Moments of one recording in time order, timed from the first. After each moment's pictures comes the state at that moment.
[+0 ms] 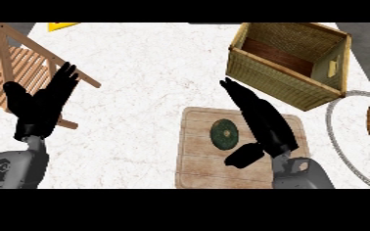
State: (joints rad) left arm -0.19 0.34 0.07 -1.41 0.14 0.01 0.23; right arm -0.22 -0.14 0.33 -1.72 0.68 0.24 0.36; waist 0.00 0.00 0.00
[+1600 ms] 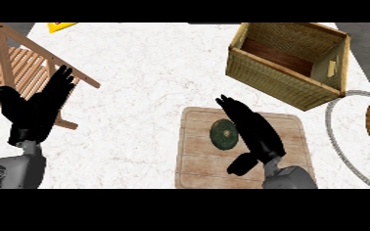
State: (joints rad) left arm -0.17 0.27 0.16 -1.46 0.07 -0.07 0.26; right arm -0.13 -0.08 0.32 -1.55 0.87 0.23 0.15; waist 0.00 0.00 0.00
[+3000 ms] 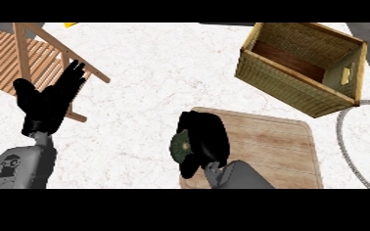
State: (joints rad) left arm -0.23 0.24 0.15 -1.41 0.04 -0.10 0.24; right arm -0.38 -0.01 0.70 -1.47 0.80 -0.01 0.83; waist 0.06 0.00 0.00
